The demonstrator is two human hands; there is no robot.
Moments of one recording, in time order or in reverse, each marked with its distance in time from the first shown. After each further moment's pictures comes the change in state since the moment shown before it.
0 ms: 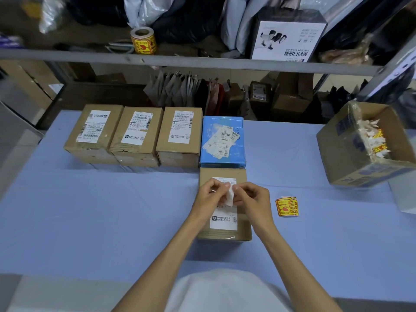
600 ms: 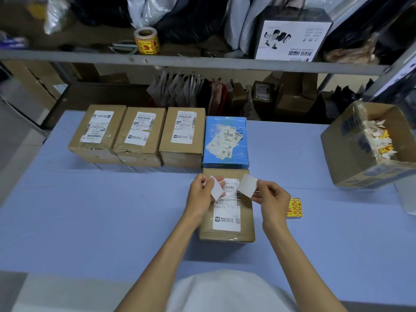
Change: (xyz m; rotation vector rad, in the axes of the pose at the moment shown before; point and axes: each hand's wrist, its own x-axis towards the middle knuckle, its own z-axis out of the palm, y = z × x) left_hand 0.006 0.007 -0.015 -0.049 0.175 -0.071; right_hand 0.010 0.001 -0.012 0.145 0.344 0.107
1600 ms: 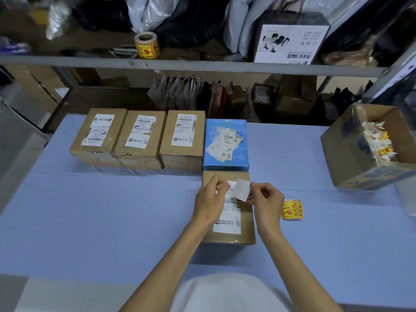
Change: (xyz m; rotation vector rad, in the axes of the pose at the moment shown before) left_hand -0.018 0.017 0.017 0.582 -0.016 0.159; right_hand -0.005 0.003 0.010 -0.130 0.016 -0.051
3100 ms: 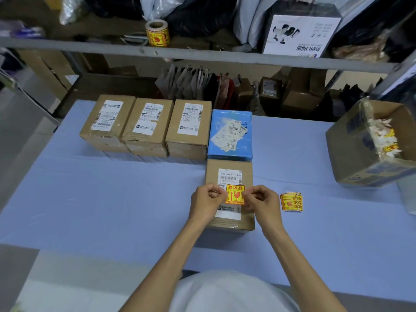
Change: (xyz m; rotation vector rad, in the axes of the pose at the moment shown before) left_hand -0.023 -0.034 0.003 -0.152 0.065 -0.167; right_hand -0.019 0.009 -0.023 -0.085 -0.327 0.041
